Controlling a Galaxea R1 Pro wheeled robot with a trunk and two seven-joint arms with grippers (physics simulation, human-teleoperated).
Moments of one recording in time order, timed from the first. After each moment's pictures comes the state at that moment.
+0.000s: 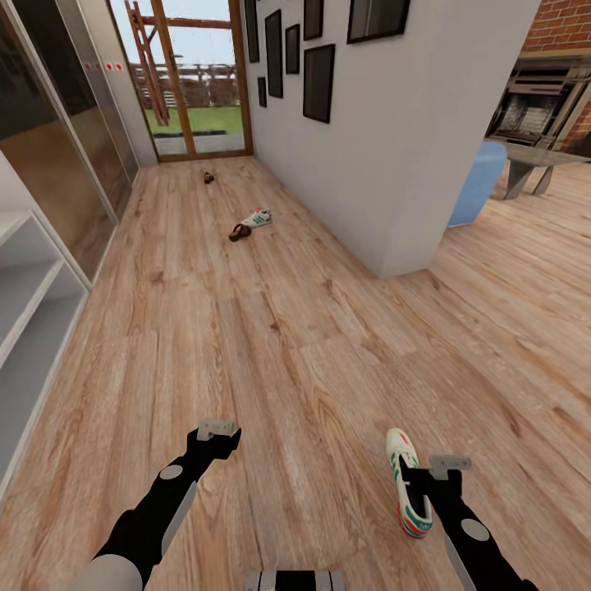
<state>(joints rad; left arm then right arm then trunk) -0.50 -0.01 -0.05 -0.77 0.00 0.06 -0.09 -0.30 -0.09 -0.06 -0.90 0.00 -0.06 0.00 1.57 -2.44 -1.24</state>
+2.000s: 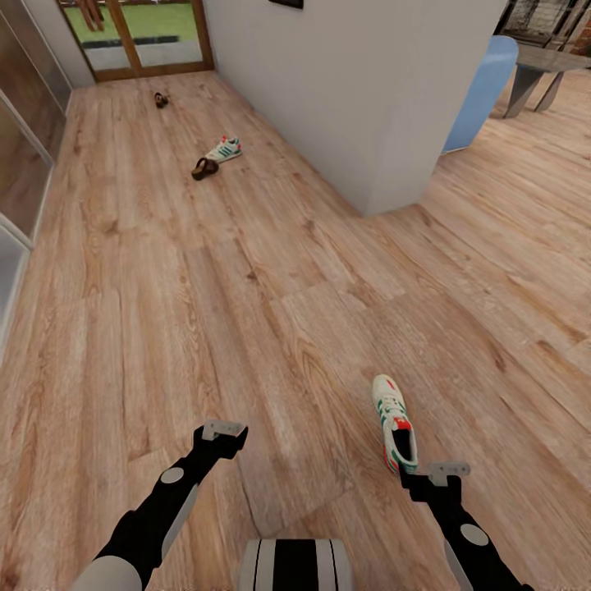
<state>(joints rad) -0.50 0.00 -0.09 -0.77 0.01 -0.02 -0.15 -0.30 -0.09 -0.06 -0.86 0.00 -0.06 0.00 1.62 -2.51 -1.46</state>
